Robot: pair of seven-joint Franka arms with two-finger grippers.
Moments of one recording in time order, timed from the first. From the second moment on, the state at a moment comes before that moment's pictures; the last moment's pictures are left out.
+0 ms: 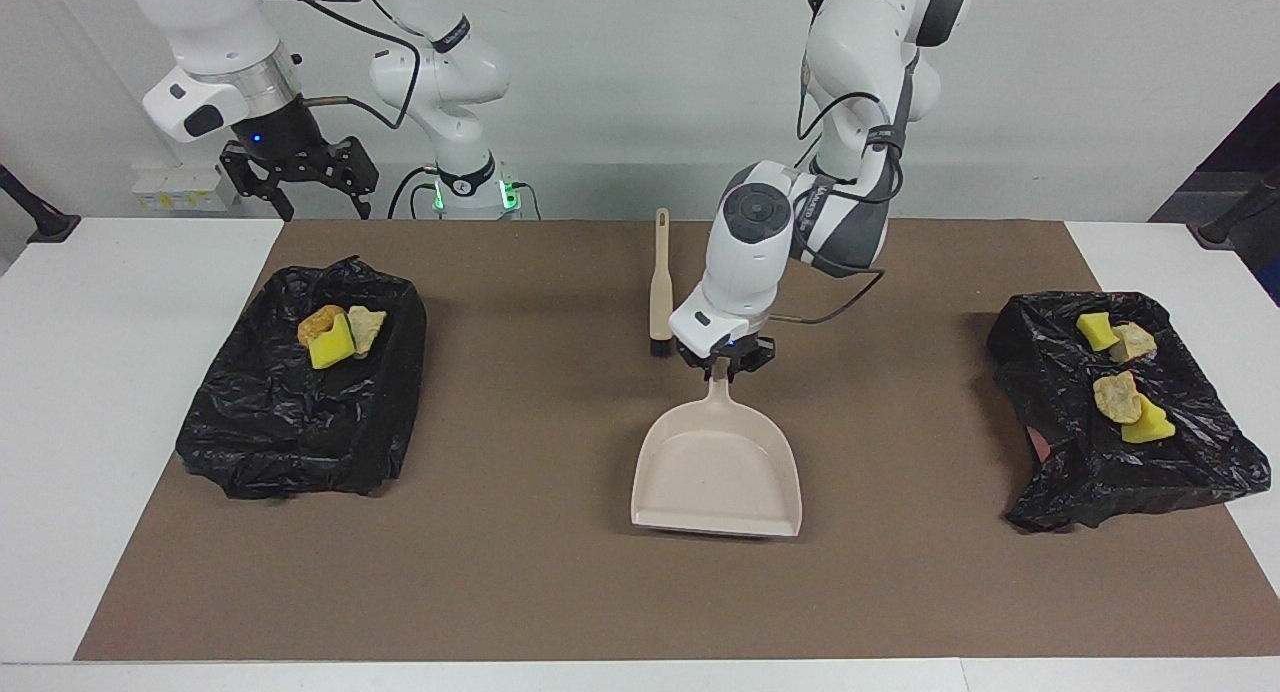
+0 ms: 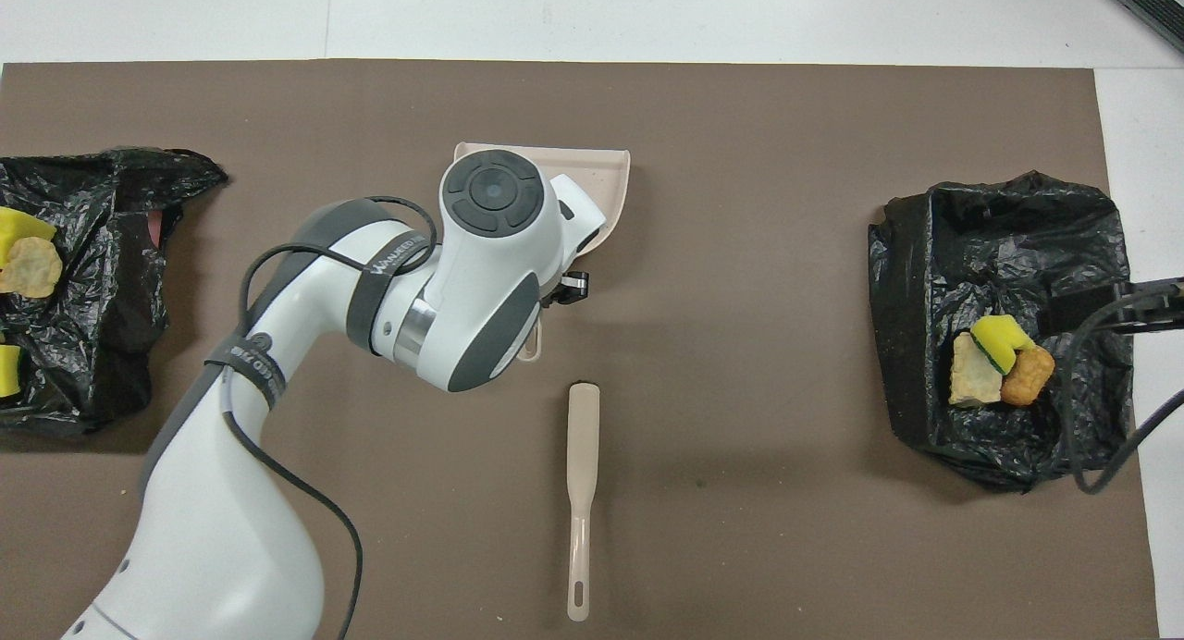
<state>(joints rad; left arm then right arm) -0.57 0.47 -0.04 -1.53 0.00 1.97 -0.49 0.10 -0.10 -0.13 -1.64 0.00 1.53 -0.04</state>
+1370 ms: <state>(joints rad) -0.51 0.34 -0.01 -1.59 0.01 1.94 -0.51 0.10 -0.10 -0.13 -1.64 0.00 1.53 -0.04</state>
